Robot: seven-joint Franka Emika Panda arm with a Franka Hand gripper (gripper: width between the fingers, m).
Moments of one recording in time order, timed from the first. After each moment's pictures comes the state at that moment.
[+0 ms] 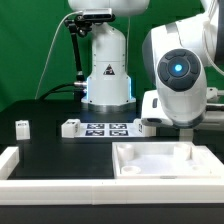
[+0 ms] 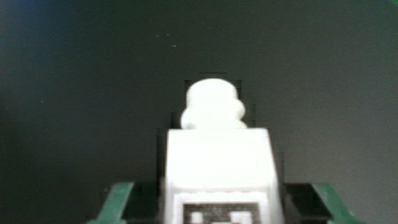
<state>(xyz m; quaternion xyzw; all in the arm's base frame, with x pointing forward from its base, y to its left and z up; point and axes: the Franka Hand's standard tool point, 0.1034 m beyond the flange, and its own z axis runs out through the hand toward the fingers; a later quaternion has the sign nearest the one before) 0.359 0.172 0.009 -0.88 0.14 0.44 0.10</state>
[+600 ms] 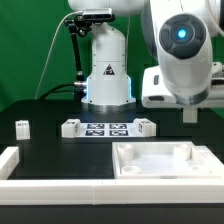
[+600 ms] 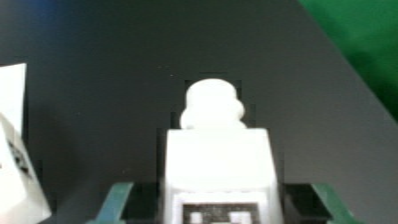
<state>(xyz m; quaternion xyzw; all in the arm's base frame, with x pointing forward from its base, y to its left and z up) 0.393 0.168 0.069 -0.88 0.13 0.44 0.11</state>
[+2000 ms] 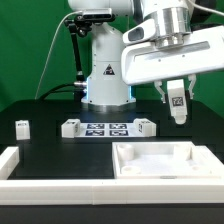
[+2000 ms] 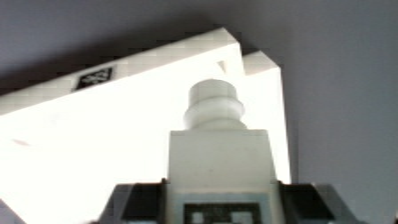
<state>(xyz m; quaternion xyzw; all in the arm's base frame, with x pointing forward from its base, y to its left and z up) 0.478 0.115 0.110 -0.98 0.12 -0.16 0.08</state>
